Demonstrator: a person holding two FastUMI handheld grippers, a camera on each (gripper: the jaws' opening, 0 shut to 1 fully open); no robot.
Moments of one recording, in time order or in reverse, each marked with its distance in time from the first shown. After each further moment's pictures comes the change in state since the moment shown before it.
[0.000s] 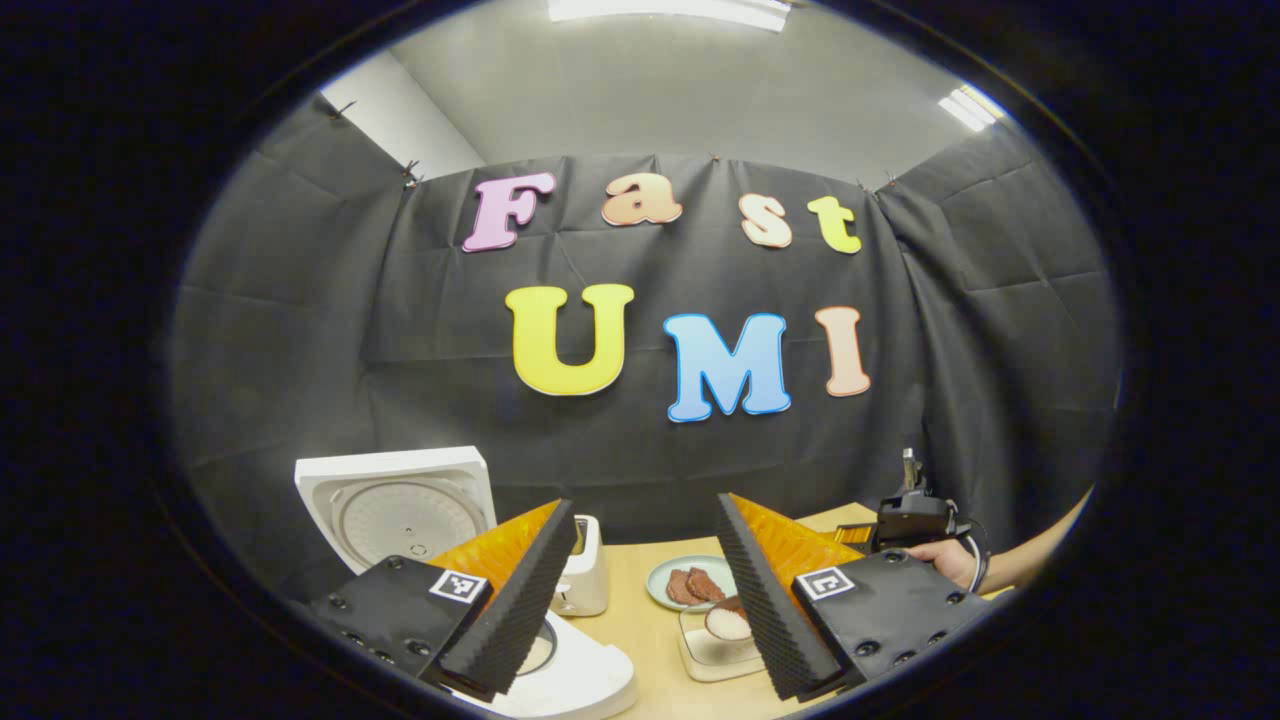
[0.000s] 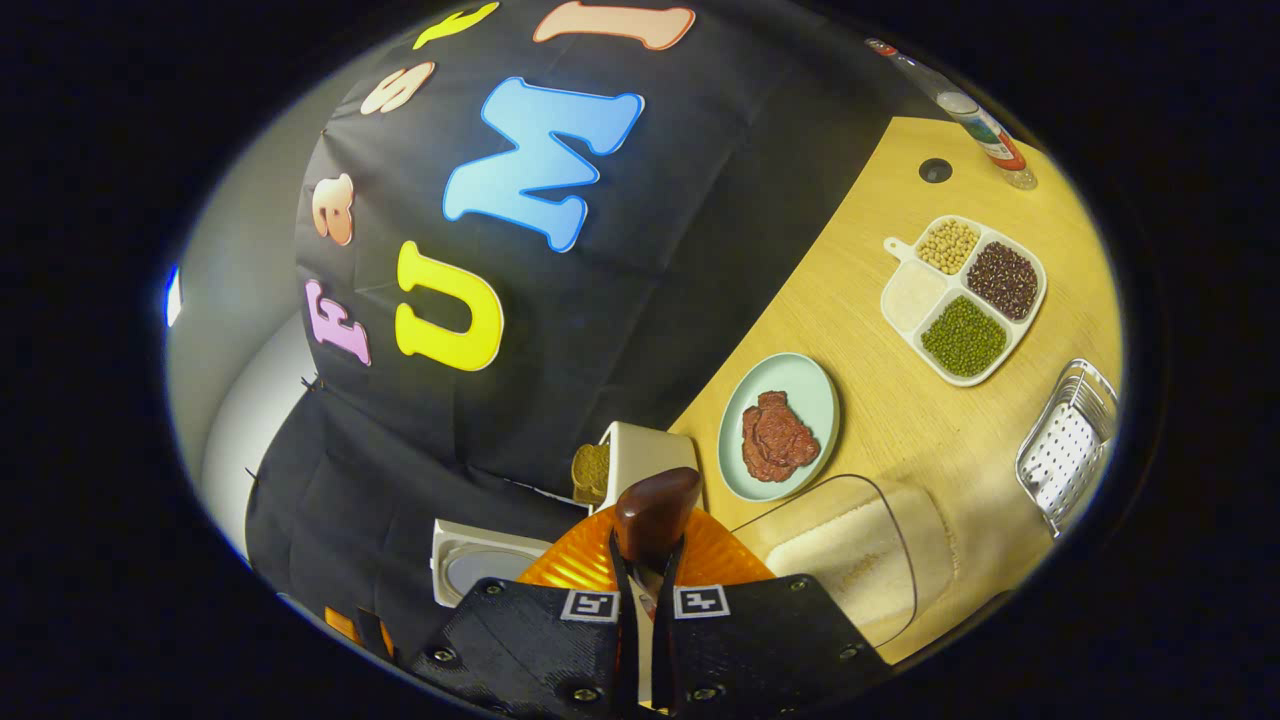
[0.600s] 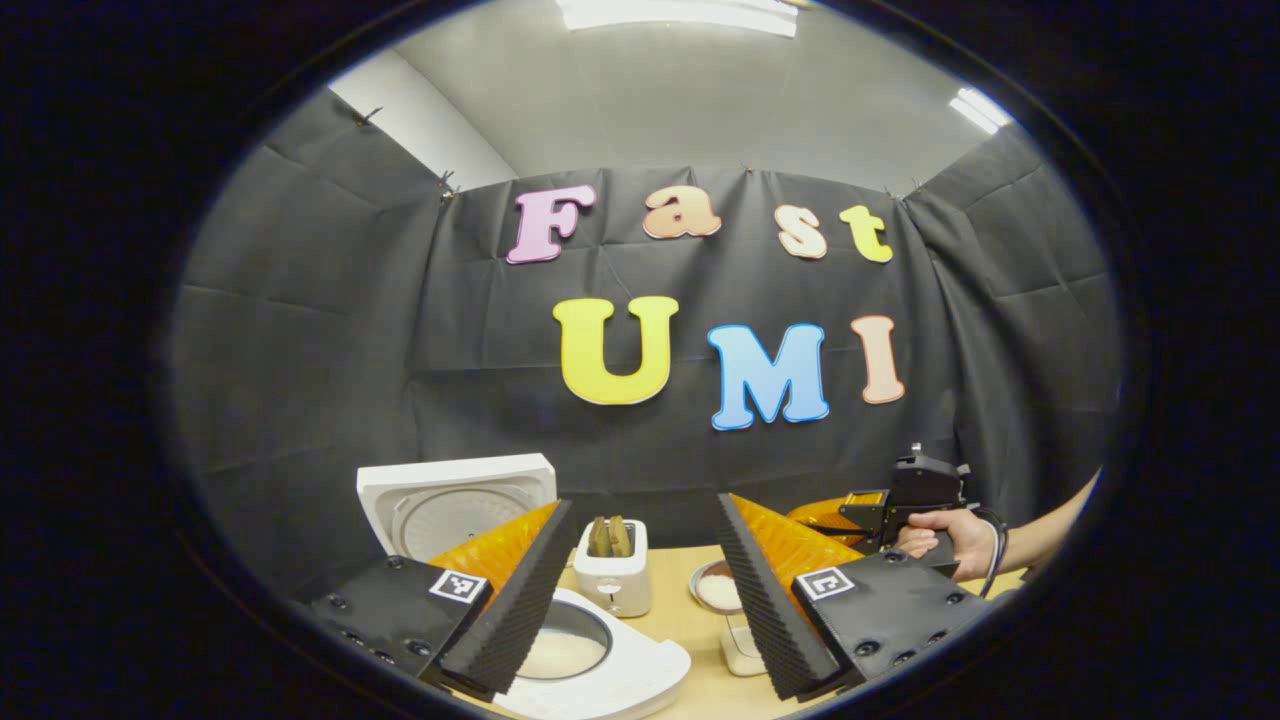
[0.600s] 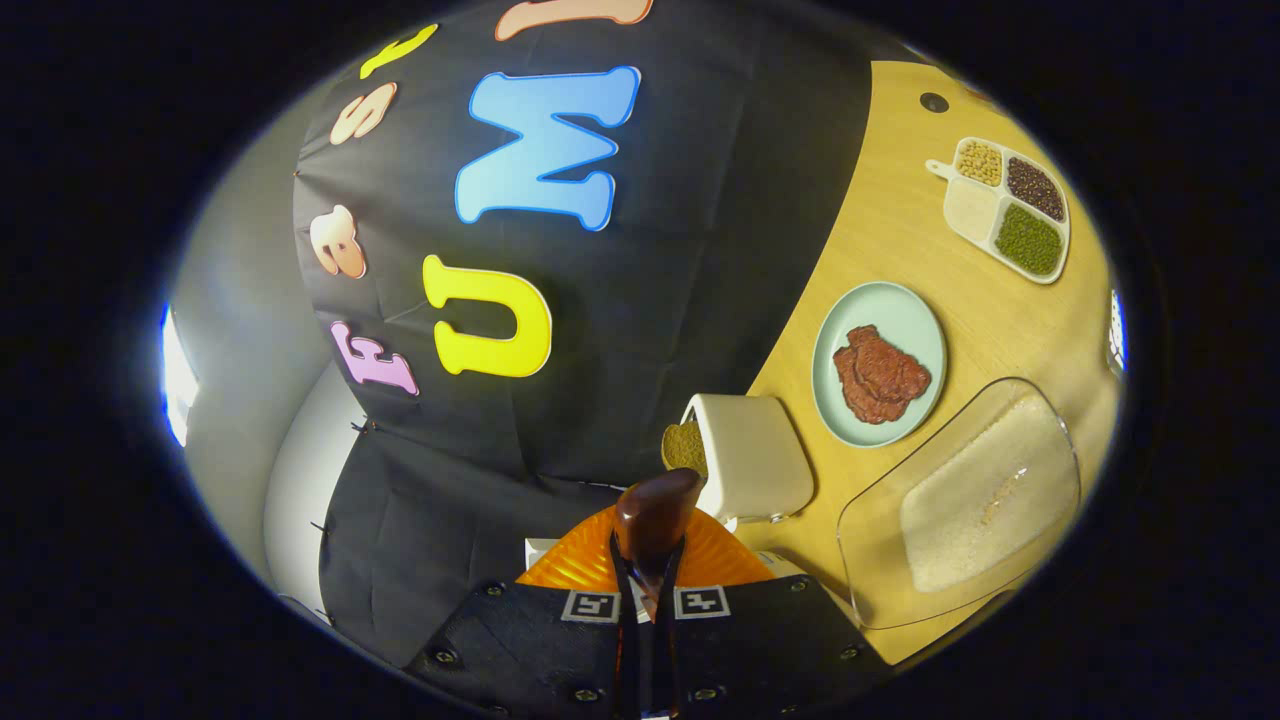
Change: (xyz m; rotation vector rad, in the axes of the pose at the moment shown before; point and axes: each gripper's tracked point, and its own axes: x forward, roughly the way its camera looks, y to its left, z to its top) left arm -0.031 0.059 0.007 0.007 -0.033 0.104; right arm 0.041 0.088 -0.039 0.147 0.071 0.126
